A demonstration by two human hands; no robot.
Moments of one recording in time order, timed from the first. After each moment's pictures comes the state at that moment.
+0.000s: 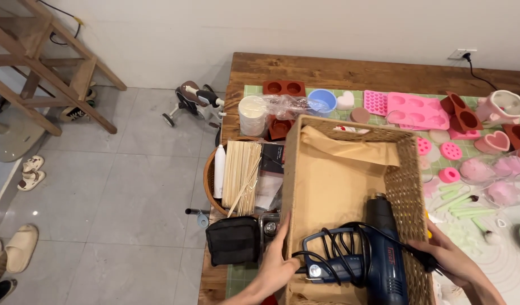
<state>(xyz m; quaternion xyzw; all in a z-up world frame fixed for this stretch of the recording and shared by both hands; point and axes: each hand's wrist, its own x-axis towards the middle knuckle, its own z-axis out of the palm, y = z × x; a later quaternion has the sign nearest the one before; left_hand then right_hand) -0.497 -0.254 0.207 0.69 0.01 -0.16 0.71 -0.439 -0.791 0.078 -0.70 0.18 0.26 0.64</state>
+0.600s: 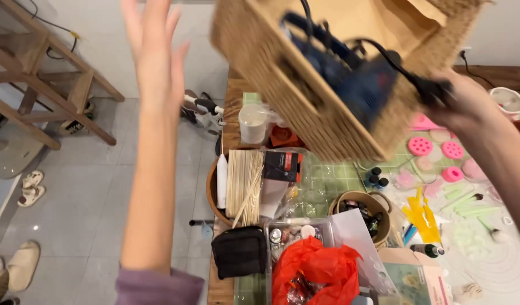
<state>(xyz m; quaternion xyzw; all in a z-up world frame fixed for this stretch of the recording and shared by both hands) -0.201 -0.059 0.409 0.54 -0.19 0.18 0.80 -0.135 -0.628 0.344 -0.62 0.10 0.04 0.77</state>
